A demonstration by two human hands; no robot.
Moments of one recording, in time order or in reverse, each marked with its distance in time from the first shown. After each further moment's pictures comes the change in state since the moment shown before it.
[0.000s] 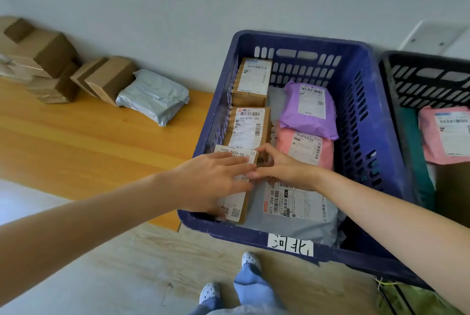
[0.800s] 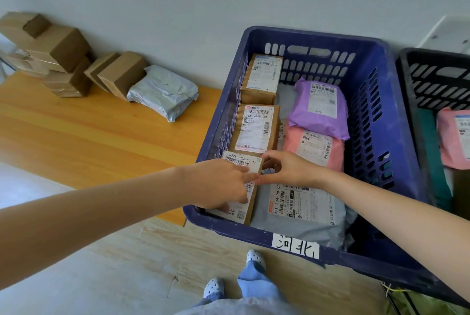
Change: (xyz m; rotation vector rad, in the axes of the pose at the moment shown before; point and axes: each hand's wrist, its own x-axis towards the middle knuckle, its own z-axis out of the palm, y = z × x) left_hand 0.016 0.006 -0.009 0.061 -0.347 0.066; right_hand 0.009 0.009 -0.005 -0.316 0.027 -0.083
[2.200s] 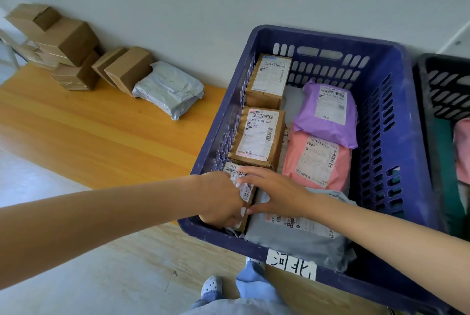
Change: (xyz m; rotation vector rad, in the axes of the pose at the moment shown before) left_hand 0.021 0.004 0.008 -0.124 -0.261 0.000; right_hand 0.007 0.020 0.030 -0.582 -0.006 -0.440
